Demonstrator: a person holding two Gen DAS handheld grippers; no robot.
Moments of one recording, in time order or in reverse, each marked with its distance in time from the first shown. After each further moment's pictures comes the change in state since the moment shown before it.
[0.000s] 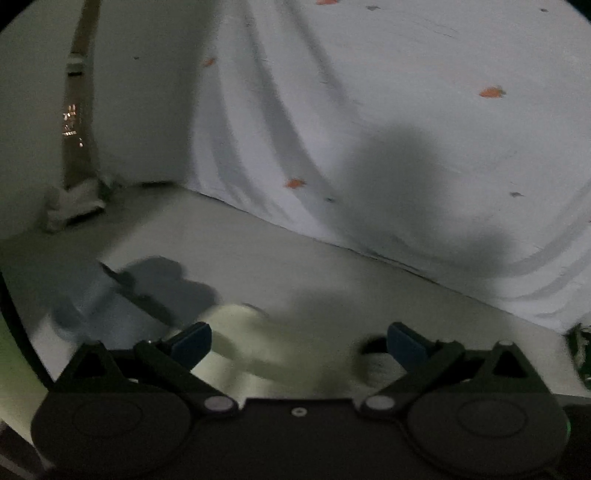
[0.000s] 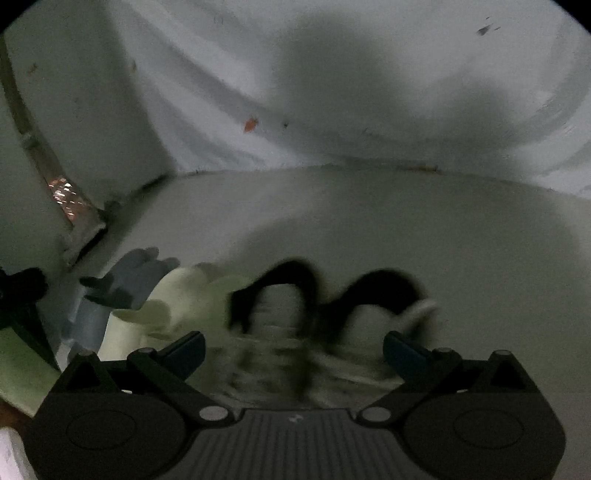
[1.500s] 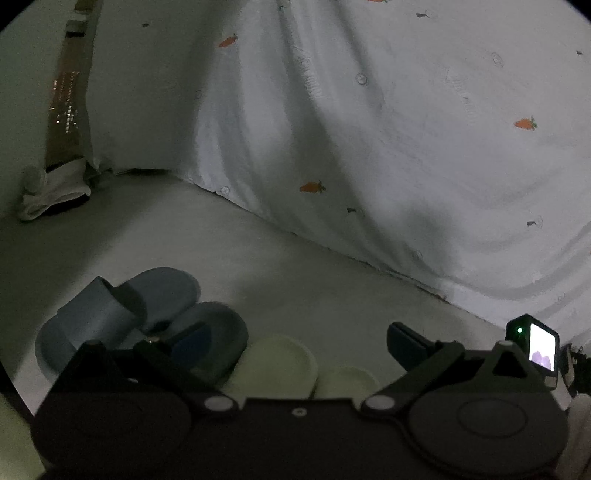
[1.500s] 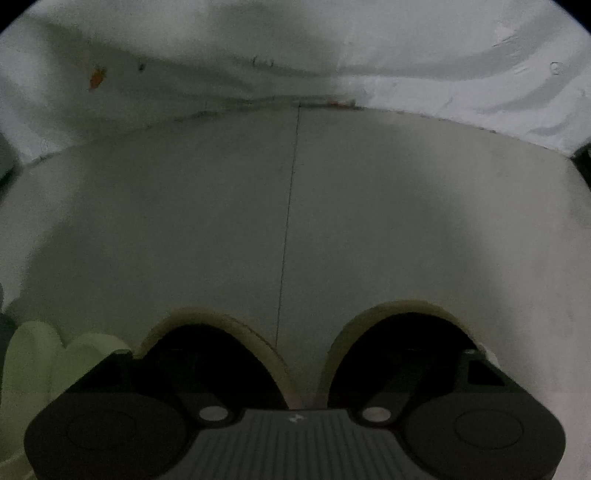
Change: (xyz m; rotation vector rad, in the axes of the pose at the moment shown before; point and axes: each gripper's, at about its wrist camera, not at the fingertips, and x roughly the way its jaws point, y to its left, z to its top) left arm 0.058 0.062 0.023 -0.060 0.043 -0.133; right arm 0.122 -0.042 0.041 0.168 0.092 -0.328
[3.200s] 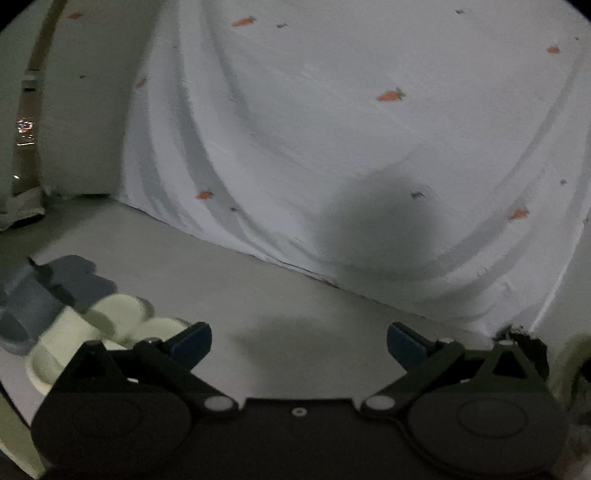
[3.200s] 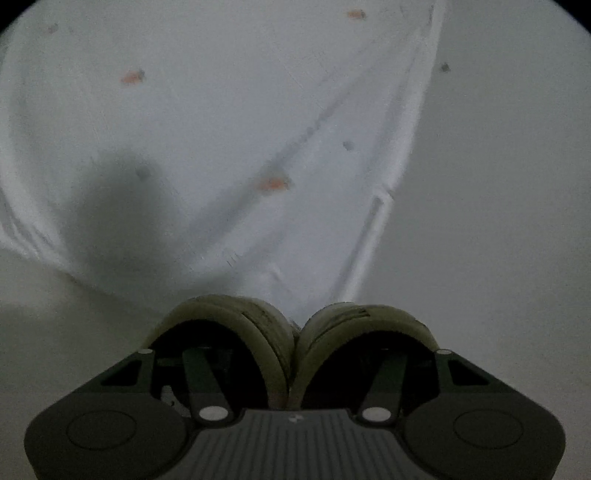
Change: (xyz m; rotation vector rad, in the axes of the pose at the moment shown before) left arm -0.058 -0.286 -0.104 0.069 -0.076 -0.050; right arm -0.231 -0.420 -0.076 -0.234 -0.632 -0.512
